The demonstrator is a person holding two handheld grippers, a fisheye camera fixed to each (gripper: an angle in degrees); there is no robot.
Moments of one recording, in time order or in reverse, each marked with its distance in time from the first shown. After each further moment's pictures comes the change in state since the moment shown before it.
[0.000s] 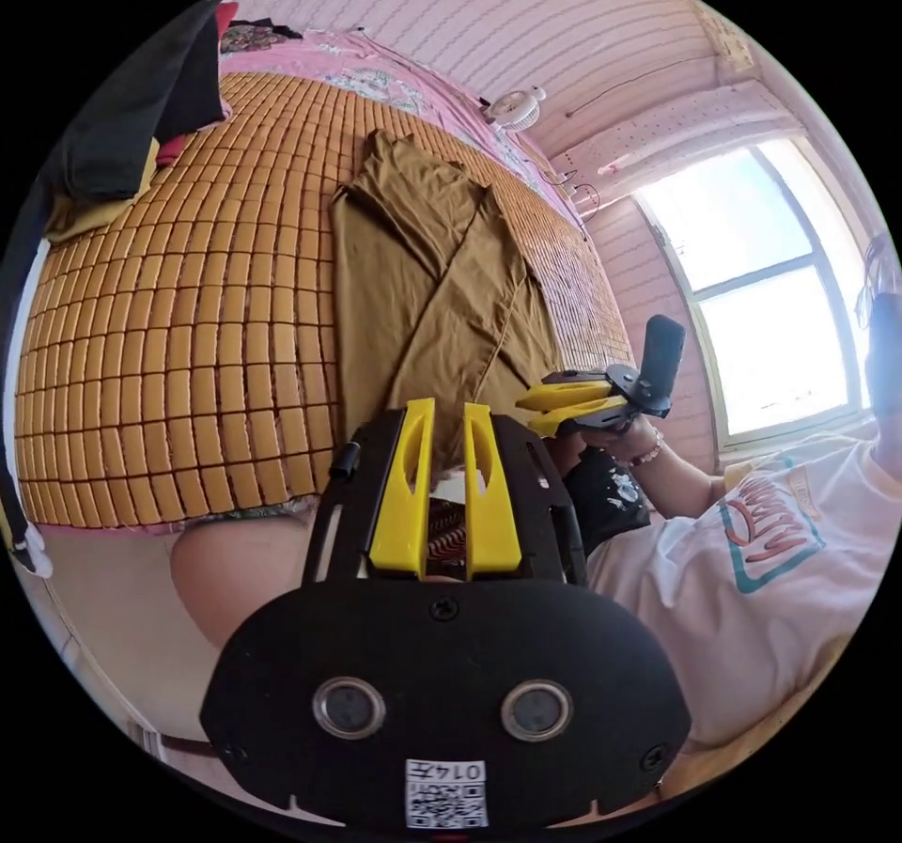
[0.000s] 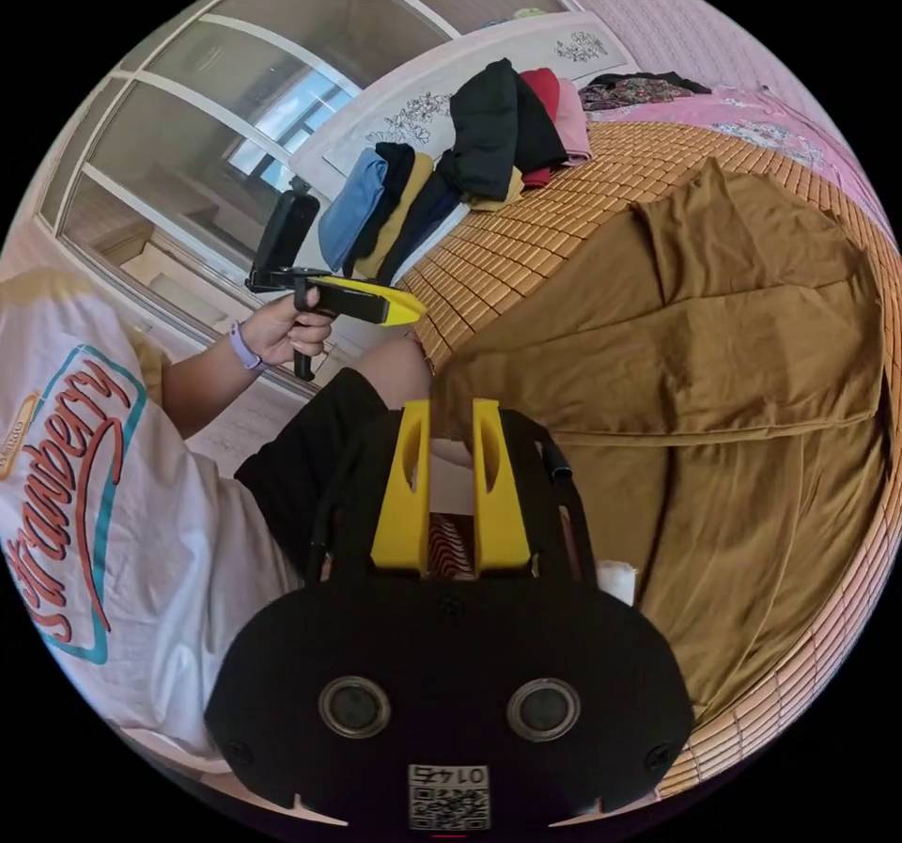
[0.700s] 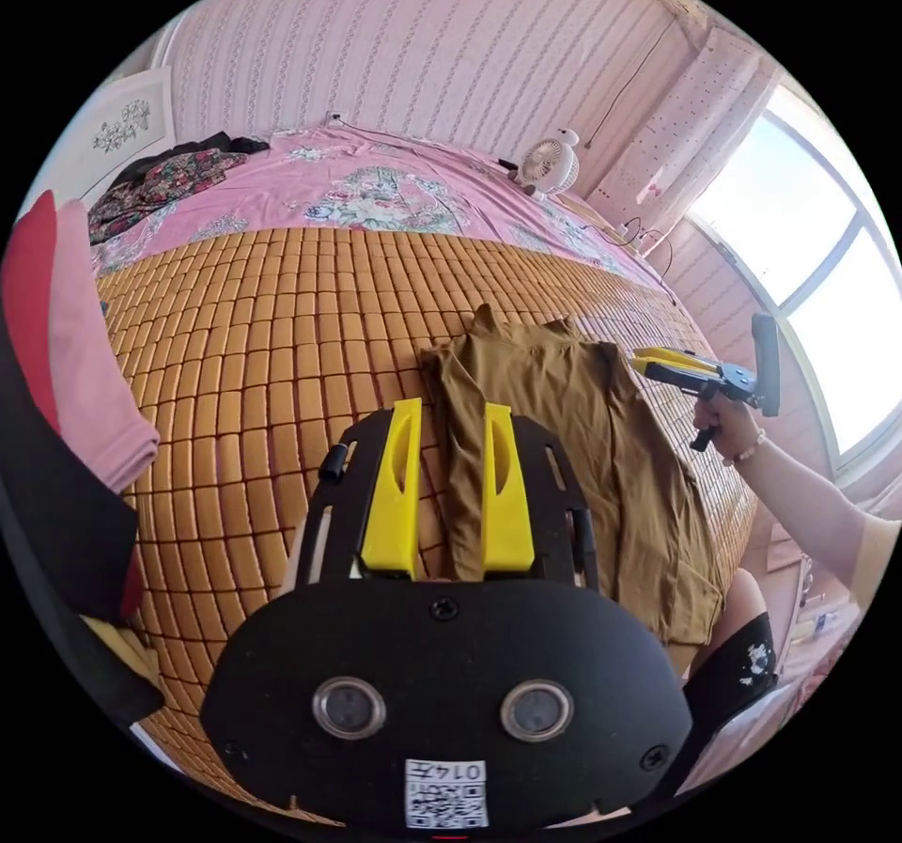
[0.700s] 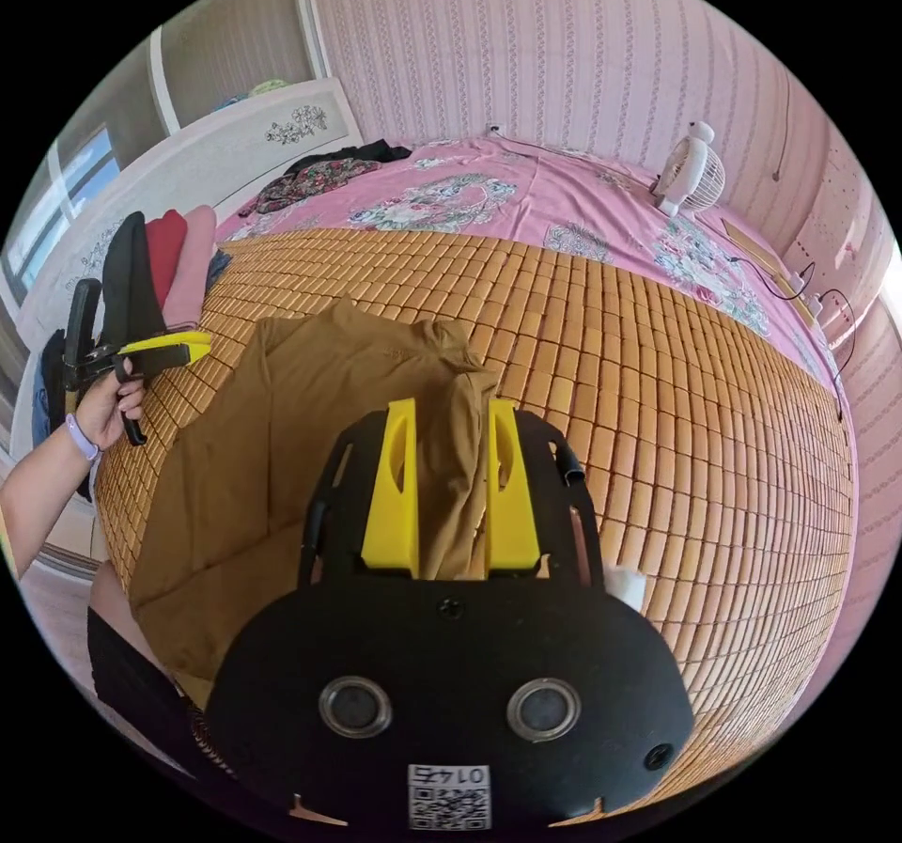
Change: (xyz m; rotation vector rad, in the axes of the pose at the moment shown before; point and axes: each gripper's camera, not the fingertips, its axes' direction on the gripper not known) left arm -0.040 -0.292 0.072 0.191 -0.287 0.187; right arm 0.256 -0.169 -0.108 0.207 0.768 0.338
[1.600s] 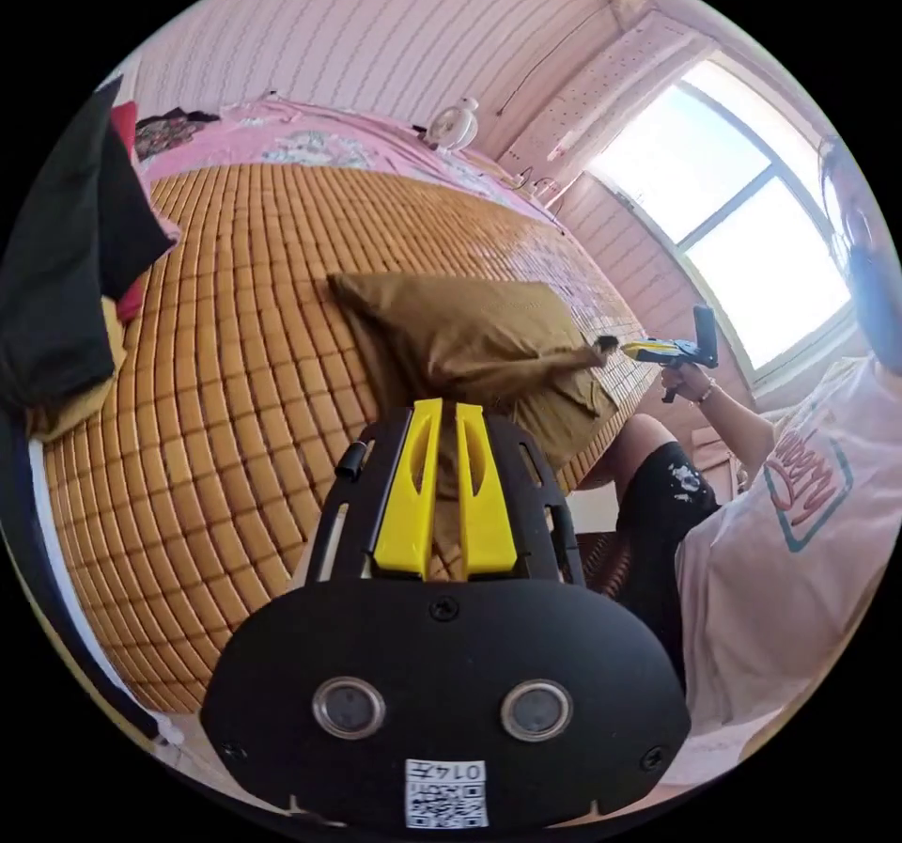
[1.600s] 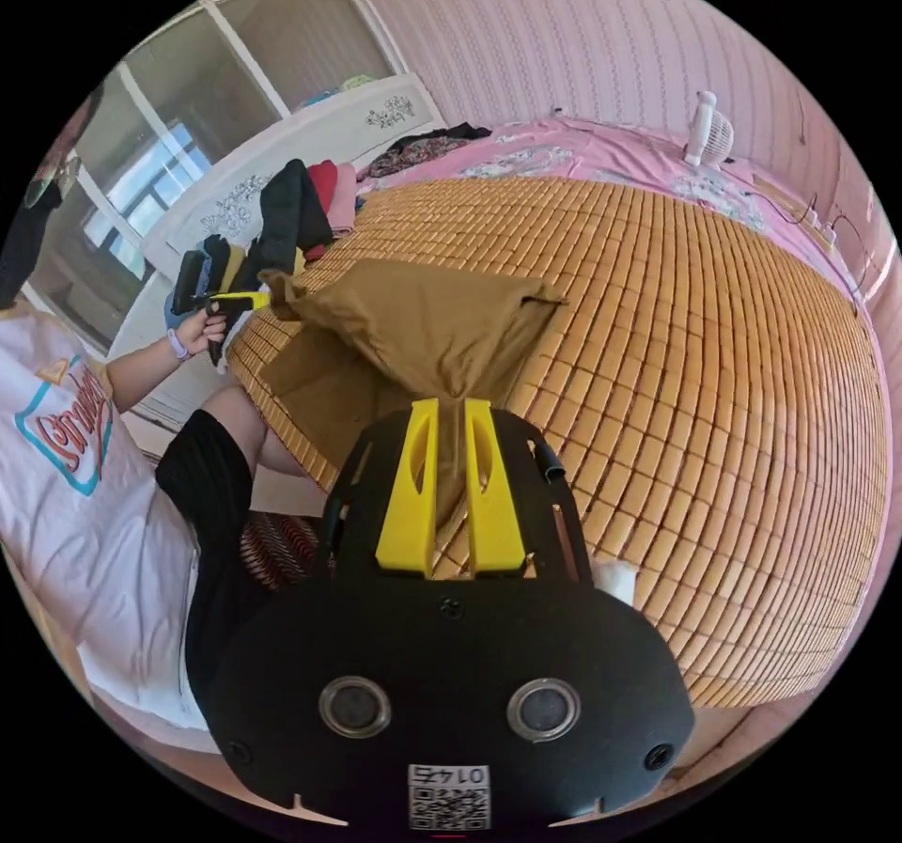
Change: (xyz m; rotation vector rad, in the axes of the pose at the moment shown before) left arm 0.048 0.183 -0.089 -0.084 0.241 0.091; right arm -0.005 0.216 -0.156 -0.092 -0.286 -0.048
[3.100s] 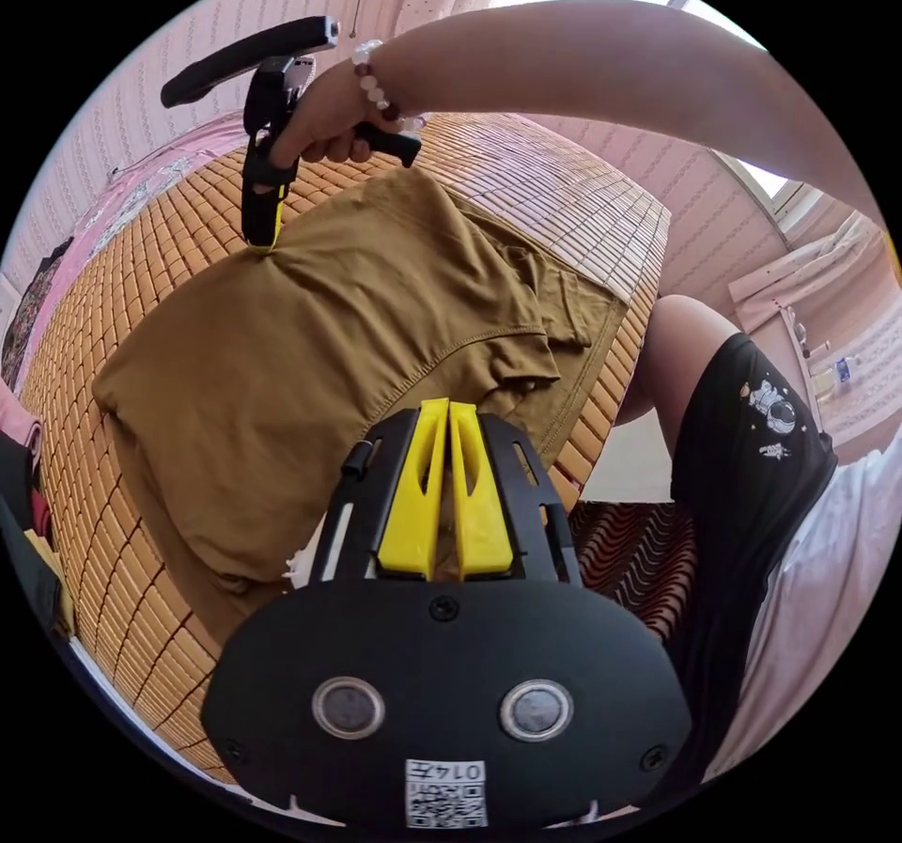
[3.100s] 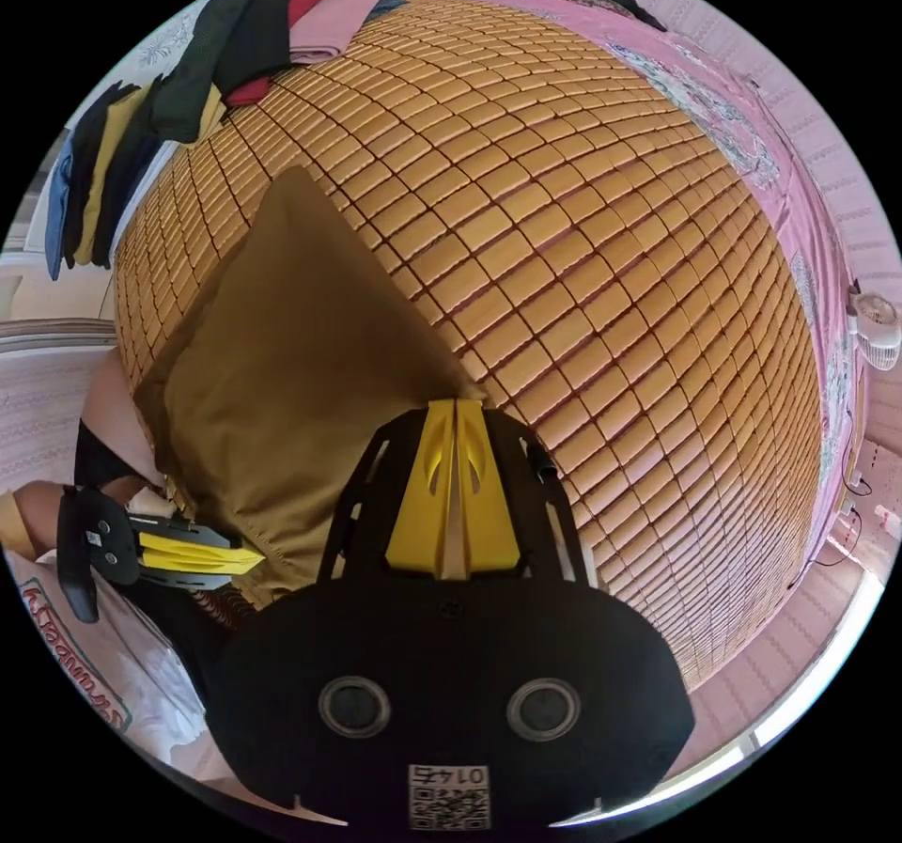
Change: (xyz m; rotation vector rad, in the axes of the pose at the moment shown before) left arm 0.150 -0.006 0.234 -0.243 -0.128 0.379; right arm -0.073 -0.302 0.211 -0.539 0.218 -0.368
